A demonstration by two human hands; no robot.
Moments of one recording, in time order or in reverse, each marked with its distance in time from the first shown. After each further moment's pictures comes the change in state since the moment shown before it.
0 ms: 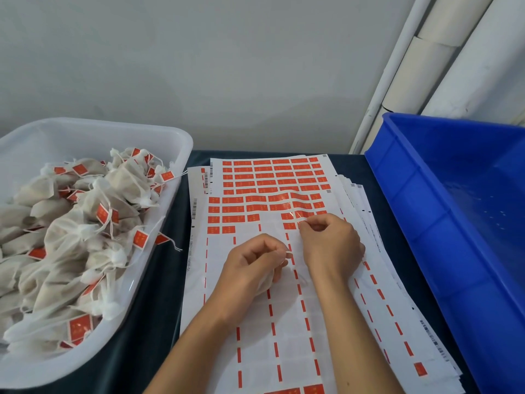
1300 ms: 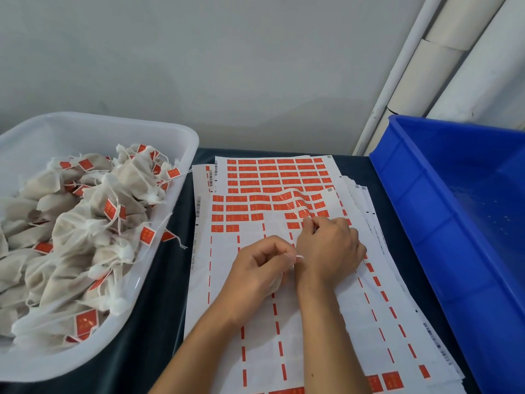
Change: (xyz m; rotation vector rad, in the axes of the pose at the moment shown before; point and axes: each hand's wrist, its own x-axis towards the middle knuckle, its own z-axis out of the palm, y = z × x) left_hand -0.001 -0.001 0.003 0.038 -0.038 0.050; right_hand -0.015 -0.009 0.013 -0.305 0.093 -0.101
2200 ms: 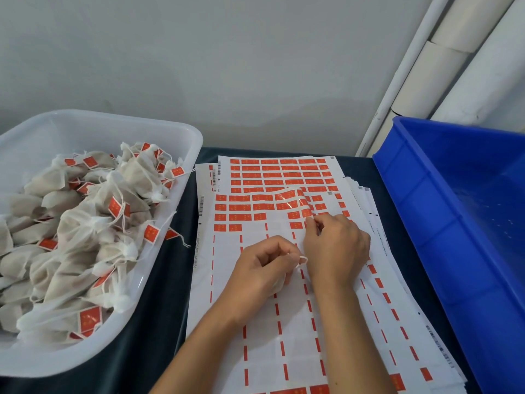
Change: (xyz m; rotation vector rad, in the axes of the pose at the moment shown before) left_hand 0.001 0.002 -0.001 0.001 -0.010 0.023; right_hand 0.007 0.010 -0.006 0.088 0.068 -0.195
